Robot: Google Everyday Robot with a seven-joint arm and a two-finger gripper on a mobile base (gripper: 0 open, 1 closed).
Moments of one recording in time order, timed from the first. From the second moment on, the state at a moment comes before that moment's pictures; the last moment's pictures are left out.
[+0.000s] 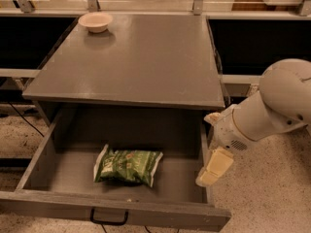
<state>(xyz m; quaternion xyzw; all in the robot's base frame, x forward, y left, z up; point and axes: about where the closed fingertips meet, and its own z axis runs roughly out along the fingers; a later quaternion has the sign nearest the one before) 0.429 -0.130 0.778 -0.59 0.77 0.11 0.21</state>
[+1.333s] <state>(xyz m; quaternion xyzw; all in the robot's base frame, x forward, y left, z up) 0.446 -0.101 0.732 -0.56 0.77 0.14 0.26</state>
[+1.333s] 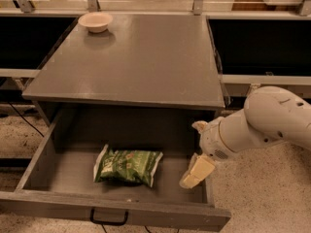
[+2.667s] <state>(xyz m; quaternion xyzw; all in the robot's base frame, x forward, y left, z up) 0.452 -0.053 0.713 -0.59 0.74 0.20 0.26</state>
